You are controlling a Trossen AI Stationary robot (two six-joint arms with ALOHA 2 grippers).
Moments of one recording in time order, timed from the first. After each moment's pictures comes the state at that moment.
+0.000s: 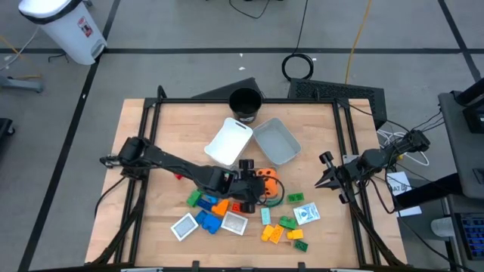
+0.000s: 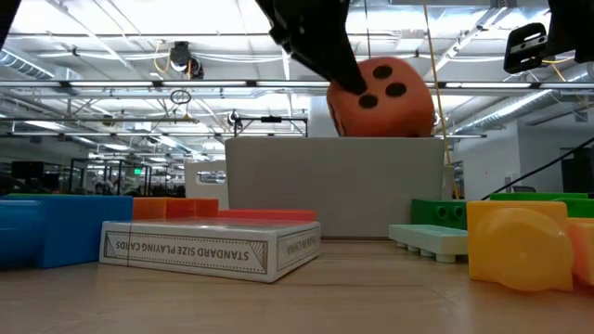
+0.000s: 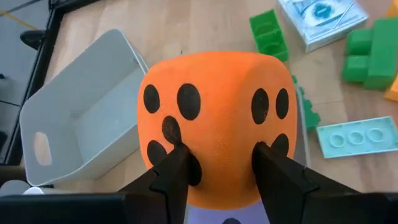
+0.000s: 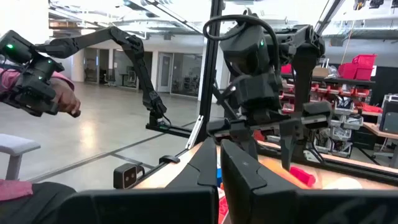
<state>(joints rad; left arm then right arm) -0.29 1.97 1.61 -0.54 -0.44 -0.02 0.43 0.08 0.02 0.27 0.00 -0.09</state>
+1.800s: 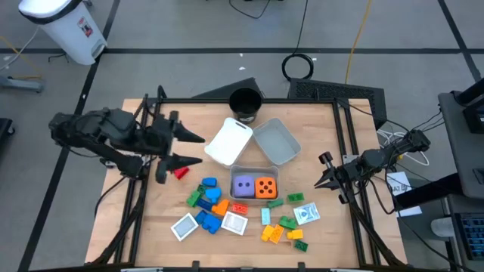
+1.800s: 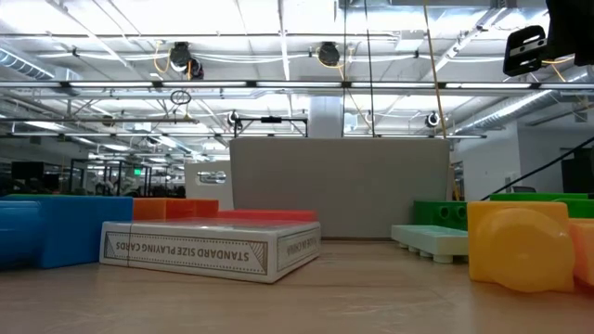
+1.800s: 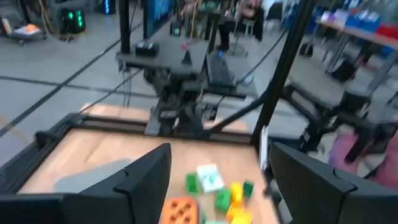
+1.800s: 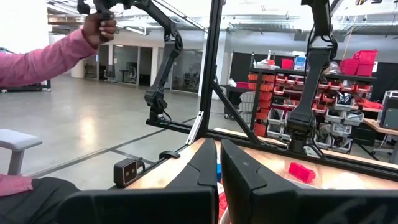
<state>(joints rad) -0.31 1.16 1.61 -0.66 -0.23 -0.21 0.43 0.08 0.02 0.26 0.00 -0.09</state>
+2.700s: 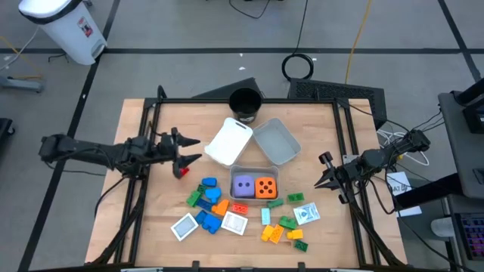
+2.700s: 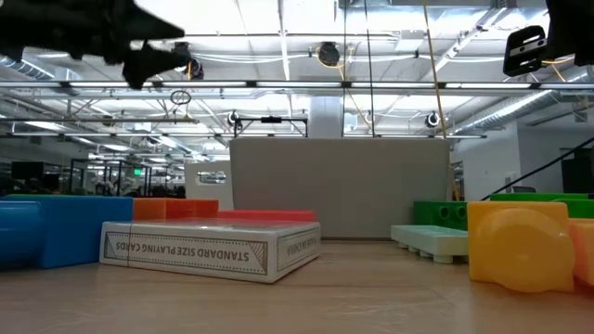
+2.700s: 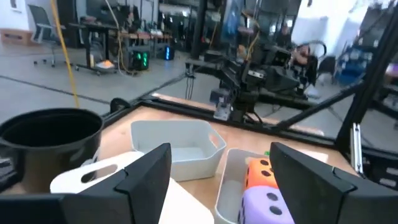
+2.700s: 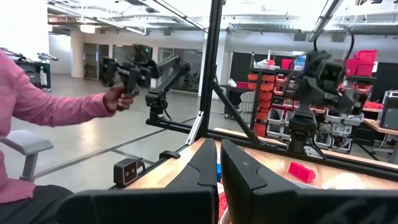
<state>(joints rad) -0.04 0.57 0.23 0.37 -0.21 -0.17 0.43 0.08 0.02 0.26 0.00 -0.09</state>
